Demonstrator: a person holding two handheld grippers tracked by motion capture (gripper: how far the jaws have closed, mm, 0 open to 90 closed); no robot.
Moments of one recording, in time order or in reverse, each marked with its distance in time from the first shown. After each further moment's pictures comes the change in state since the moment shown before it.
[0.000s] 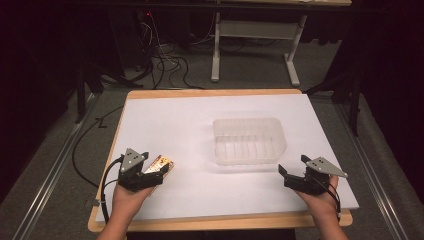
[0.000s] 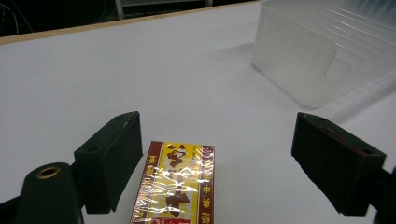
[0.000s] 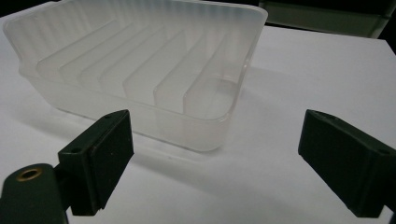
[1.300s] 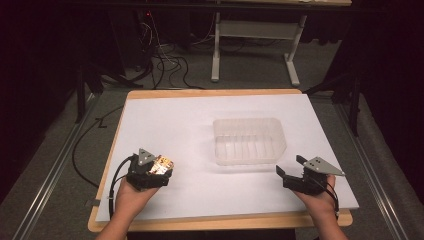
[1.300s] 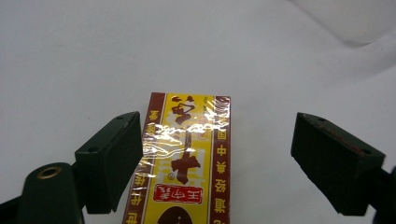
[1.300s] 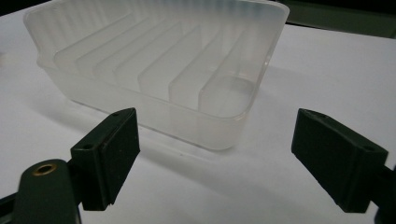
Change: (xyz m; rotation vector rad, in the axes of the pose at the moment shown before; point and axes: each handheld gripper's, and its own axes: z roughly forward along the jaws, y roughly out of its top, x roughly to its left) left arm -0.002 -0.004 0.028 0.263 0.061 0.054; right arm 0.000 -0.001 0.004 0.014 0.057 -0.027
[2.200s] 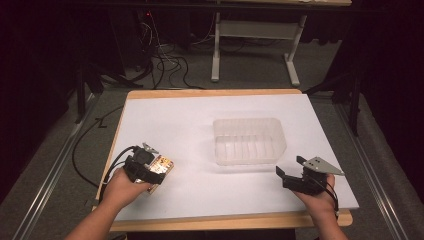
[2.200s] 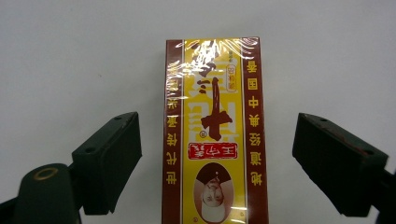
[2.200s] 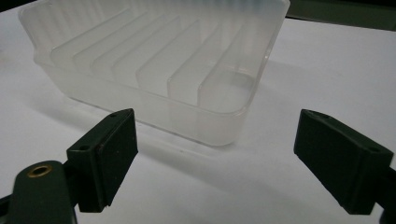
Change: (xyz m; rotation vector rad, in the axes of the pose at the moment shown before) left arm 0.017 0.024 0.007 0.338 -0.016 0.075; right arm 0.000 0.000 0.001 0.017 -0.003 0.008
